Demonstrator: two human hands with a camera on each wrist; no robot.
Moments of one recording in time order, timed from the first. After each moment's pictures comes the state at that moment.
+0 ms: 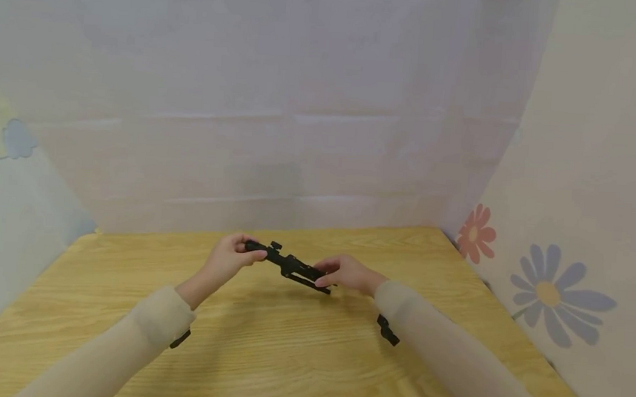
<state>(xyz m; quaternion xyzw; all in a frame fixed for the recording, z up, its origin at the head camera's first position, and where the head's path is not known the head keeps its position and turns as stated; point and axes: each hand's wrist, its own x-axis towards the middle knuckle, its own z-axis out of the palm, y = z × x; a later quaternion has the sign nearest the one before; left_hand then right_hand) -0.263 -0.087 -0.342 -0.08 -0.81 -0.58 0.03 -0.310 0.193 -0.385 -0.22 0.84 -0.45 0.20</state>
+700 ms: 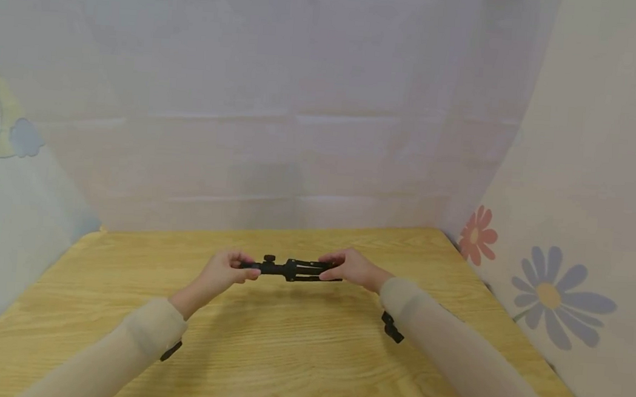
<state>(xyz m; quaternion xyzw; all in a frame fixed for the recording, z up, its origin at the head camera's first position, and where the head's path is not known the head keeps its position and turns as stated) -0.253 -0.107 -0.366 -0.09 -0.82 -0.56 -0.01 -0.310 0.198 -0.374 -0.20 0.84 -0.47 0.17</state>
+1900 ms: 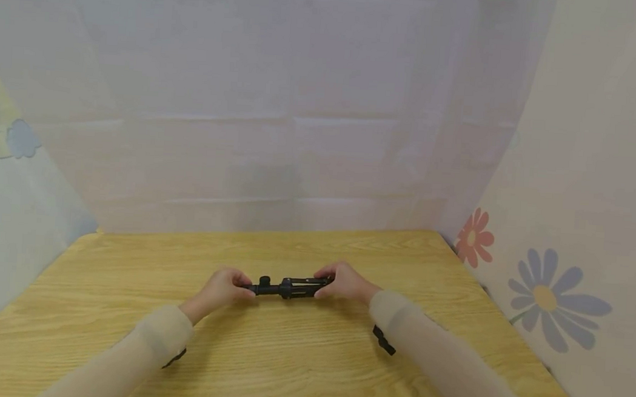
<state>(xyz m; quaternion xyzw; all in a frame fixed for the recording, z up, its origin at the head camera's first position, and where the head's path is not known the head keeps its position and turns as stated) -0.259 -0.111 -0.401 -0.07 -0.89 -0.46 -0.02 -0.312 0.187 -0.407 -0.21 0.88 -0.41 0.13</state>
